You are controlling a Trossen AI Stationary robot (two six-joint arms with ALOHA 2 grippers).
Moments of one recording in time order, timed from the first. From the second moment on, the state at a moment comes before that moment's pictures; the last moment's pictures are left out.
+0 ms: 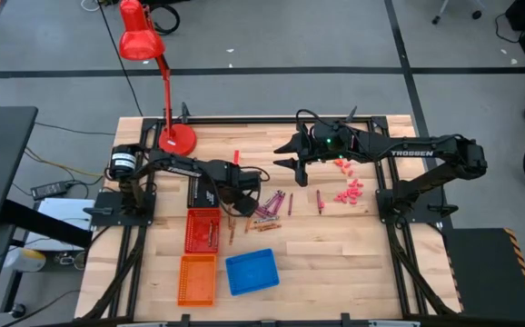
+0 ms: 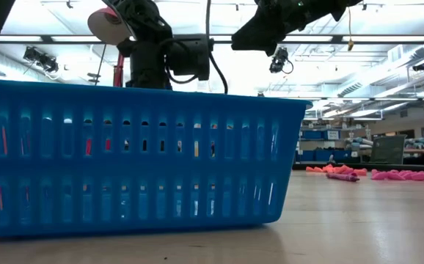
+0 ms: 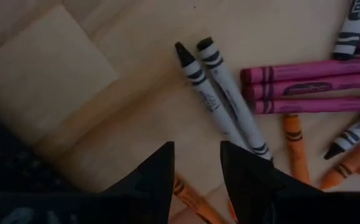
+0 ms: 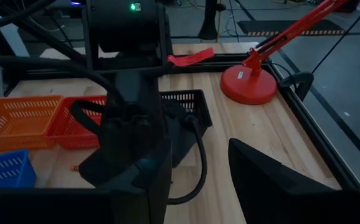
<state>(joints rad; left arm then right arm) 0.08 1.84 1.17 -0.73 0.05 -0.89 -0.21 1.32 1.03 -0.09 -0.13 -0.07</state>
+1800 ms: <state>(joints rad) 0.01 1.89 1.17 -0.71 -0.08 -0.87 -0.21 1.32 1.03 -0.08 -0.13 -0.04</state>
